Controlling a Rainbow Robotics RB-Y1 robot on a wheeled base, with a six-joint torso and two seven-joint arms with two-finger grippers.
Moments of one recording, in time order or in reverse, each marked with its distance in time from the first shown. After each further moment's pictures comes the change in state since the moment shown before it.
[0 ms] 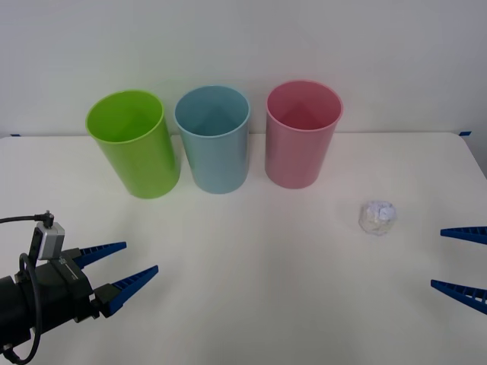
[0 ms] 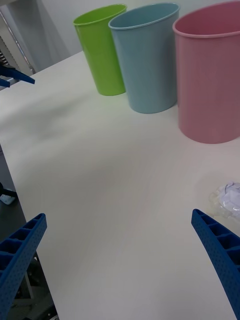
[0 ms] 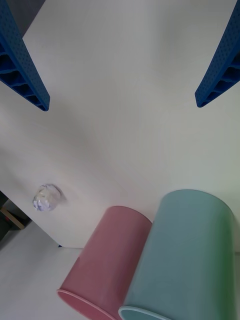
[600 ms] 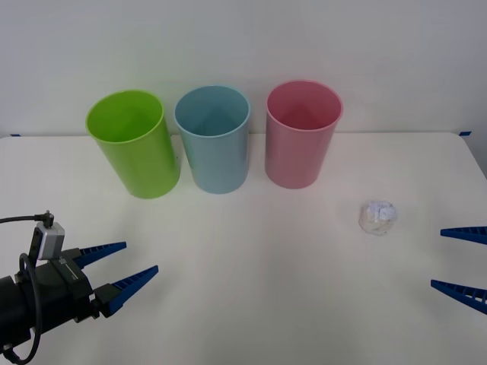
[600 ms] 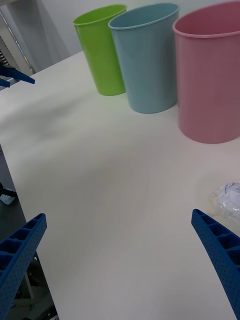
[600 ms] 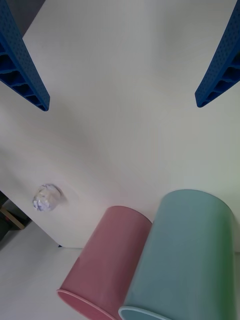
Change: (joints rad) right arm 0.000 0.000 0.000 0.000 0.000 0.000 0.000; left arm 0.000 0.000 0.000 0.000 0.000 0.000 0.000
